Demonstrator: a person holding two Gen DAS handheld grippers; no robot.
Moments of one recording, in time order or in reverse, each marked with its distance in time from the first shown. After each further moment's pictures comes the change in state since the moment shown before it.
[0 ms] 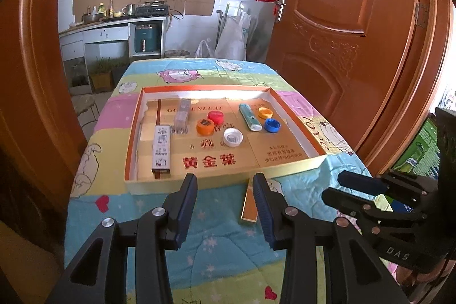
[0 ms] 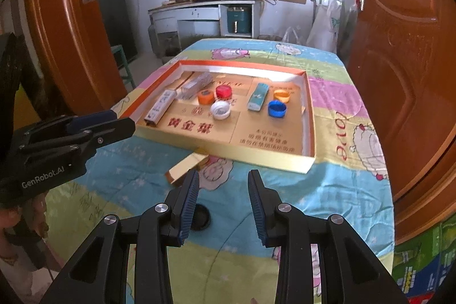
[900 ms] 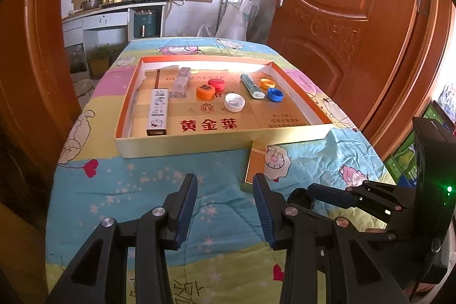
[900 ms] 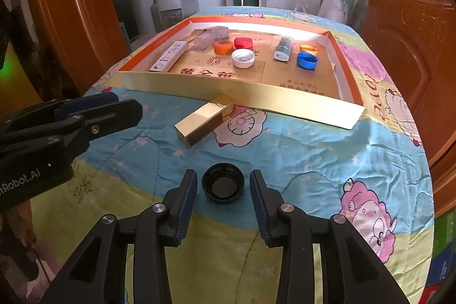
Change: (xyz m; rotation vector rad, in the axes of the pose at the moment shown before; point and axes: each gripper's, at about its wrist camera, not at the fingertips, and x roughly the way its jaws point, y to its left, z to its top) left arm 0.016 0.004 -0.035 -0.004 0.062 -0.007; right arm 0.057 0.025 -0.039 -0.012 0.101 0.014
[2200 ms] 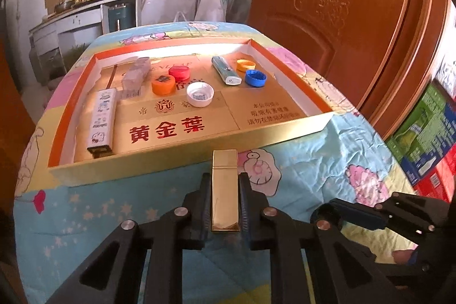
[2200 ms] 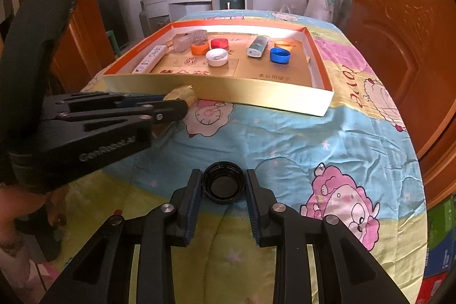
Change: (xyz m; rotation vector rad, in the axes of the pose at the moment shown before) left arm 0.061 -0.026 0.016 0.078 0.078 -0.061; right arm -0.016 -0.022 -0.016 0.049 -0.031 -0.041
